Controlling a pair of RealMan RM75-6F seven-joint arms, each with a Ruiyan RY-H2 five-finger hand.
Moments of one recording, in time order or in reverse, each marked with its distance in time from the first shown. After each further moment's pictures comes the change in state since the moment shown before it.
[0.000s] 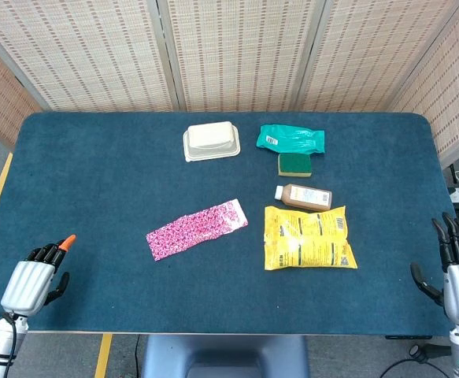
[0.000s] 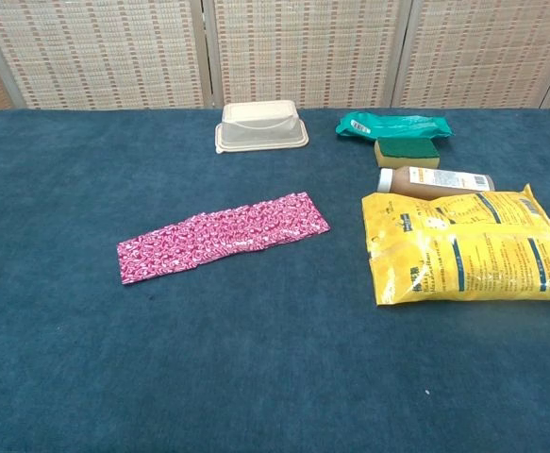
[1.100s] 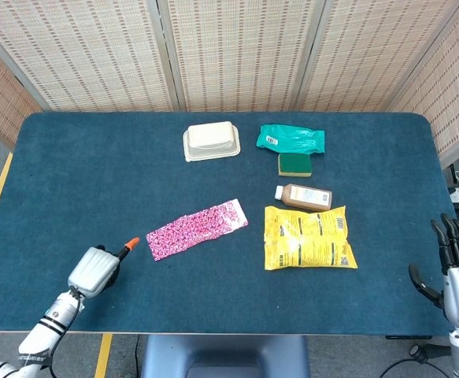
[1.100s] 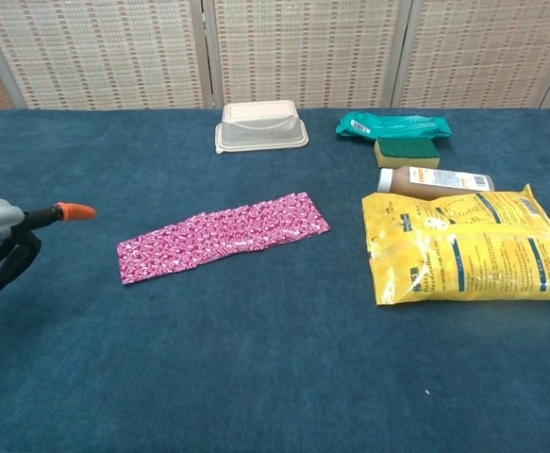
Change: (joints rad) left arm -0.236 -0.121 -0.044 -0.015 -0.101 -0.393 0.212; right arm -0.001 -0.013 -0.002 0.029 -0.036 0.016 0.048
